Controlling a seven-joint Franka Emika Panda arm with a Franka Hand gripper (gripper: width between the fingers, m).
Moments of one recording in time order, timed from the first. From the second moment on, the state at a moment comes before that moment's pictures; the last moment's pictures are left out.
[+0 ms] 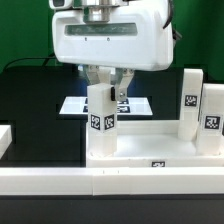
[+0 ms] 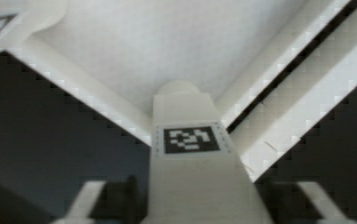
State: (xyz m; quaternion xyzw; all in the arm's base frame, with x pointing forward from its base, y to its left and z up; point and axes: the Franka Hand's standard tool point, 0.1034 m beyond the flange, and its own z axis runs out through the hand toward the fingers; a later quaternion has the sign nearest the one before) arm 0.604 -0.040 0.111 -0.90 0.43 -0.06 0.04
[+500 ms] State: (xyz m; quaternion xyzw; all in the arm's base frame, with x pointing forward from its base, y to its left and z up) arm 0.603 -0.046 0.111 -0.98 0.21 -0.06 0.02
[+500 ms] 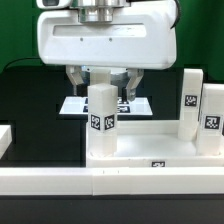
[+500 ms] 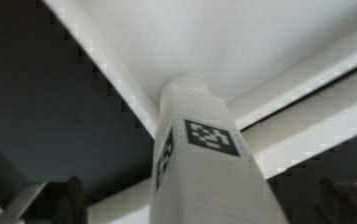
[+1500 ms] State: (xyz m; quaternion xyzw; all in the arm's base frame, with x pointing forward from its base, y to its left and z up) arm 0.603 -0.045 0.114 -0.97 -0.24 -0.02 0.01
